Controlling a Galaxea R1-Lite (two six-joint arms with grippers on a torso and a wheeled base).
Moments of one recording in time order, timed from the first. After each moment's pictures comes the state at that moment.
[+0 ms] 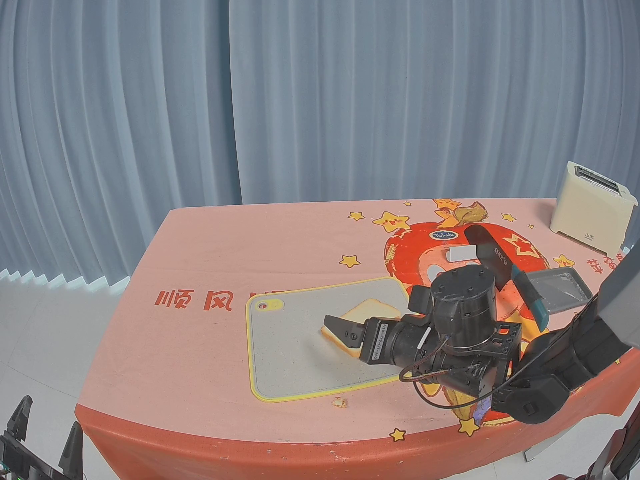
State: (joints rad) left arm 0.00 0.02 -0.02 0.00 0.01 -0.01; right arm 0.82 1.96 -0.71 -0.83 -0.16 0.64
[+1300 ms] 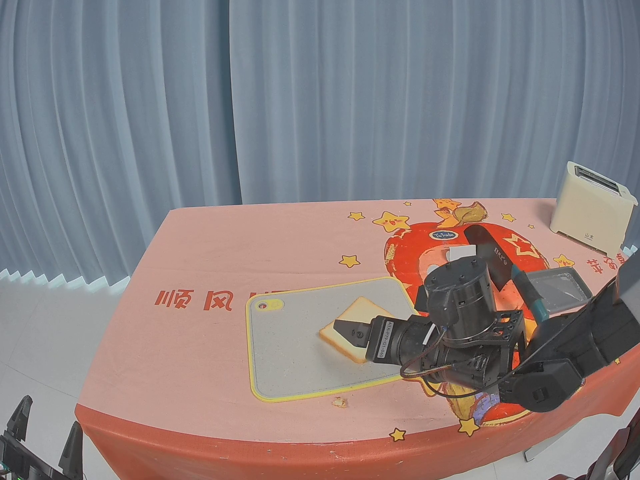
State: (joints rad) left arm 0.00 0.02 -0.02 0.00 0.01 -0.01; right arm 0.82 1.91 -0.78 -0.57 -0.19 0.73
